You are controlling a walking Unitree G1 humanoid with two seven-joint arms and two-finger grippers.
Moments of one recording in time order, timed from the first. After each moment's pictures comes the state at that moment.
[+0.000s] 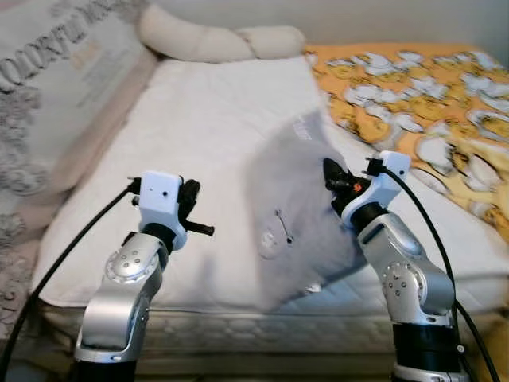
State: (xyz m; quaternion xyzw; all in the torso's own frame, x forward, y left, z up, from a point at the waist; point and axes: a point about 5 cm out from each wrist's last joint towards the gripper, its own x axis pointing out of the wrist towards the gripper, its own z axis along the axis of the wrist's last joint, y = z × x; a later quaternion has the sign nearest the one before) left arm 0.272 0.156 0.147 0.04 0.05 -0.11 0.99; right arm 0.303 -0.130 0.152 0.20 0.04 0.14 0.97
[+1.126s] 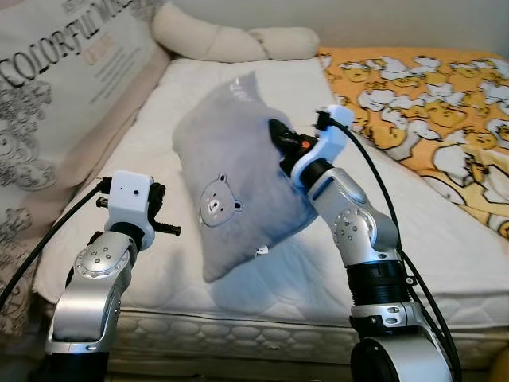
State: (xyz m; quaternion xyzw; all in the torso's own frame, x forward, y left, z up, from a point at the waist) left arm 0.279 0.198 0.138 0.08 0.09 -0.06 0.99; right arm 0.348 -0.072 0.186 0.27 0.02 0.23 0.94
